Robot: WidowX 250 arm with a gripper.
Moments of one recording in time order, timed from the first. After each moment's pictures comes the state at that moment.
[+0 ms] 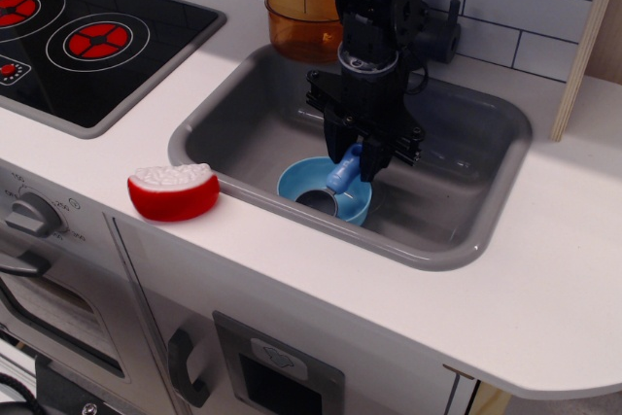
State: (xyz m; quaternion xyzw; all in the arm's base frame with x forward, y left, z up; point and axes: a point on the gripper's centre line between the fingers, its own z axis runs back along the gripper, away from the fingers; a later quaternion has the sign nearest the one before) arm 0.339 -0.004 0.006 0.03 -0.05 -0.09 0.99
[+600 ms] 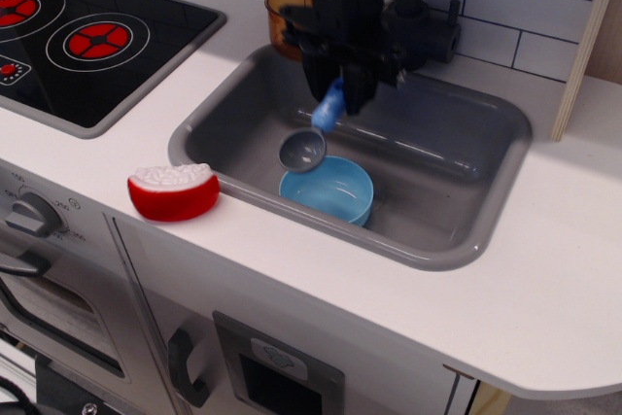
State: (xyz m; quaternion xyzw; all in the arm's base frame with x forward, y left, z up) arm 0.351 0.023 0.061 0.00 -0.08 -0.05 1.00
